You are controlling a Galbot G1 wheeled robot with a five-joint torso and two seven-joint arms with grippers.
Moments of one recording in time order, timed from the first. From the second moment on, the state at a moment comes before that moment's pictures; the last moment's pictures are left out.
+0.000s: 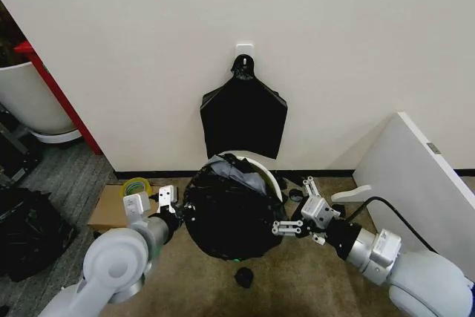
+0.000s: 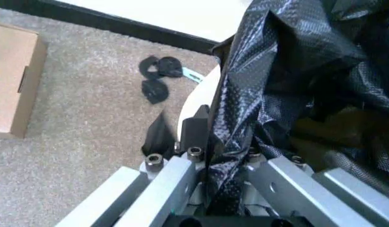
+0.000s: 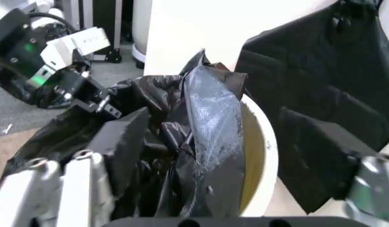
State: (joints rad) left arm 1.25 -0.93 -0.29 -2.33 -1.37 0.62 -0.75; right arm -1.47 0.62 0.37 2.41 0.43 -0.11 -0.12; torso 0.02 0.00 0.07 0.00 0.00
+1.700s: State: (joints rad) left arm 1.31 -0.90 -0.28 -2.38 -1.06 0.63 -0.43; right arm -1.41 0.64 0.42 2.27 0.61 -0.17 0.02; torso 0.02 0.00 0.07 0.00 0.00
